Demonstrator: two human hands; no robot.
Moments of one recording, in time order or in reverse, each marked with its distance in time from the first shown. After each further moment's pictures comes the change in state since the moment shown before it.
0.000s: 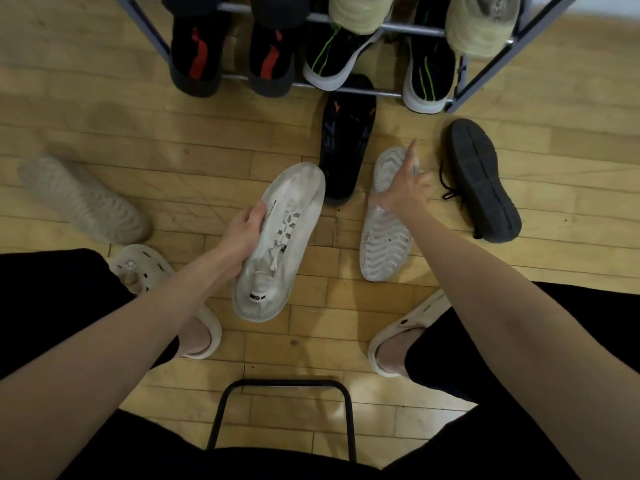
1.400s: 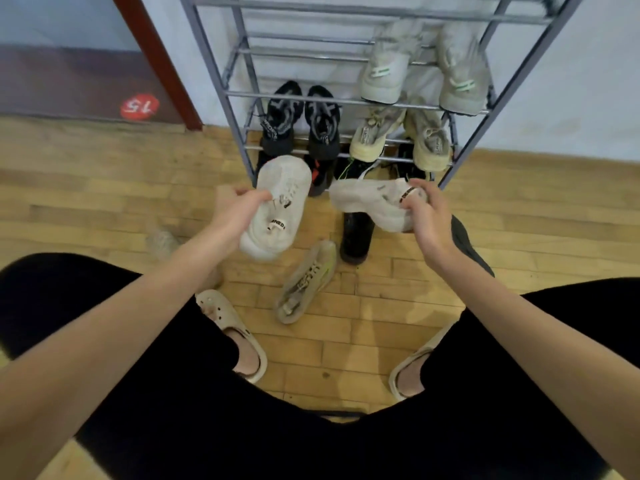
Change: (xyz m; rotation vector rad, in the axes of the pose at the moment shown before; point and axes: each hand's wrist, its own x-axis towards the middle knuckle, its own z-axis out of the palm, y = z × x) left_hand -0.170 0.115 -0.117 -0.206 0.349 0.453; right_hand -0.226 -0.046 -0.148 0.973 0.203 -0.345
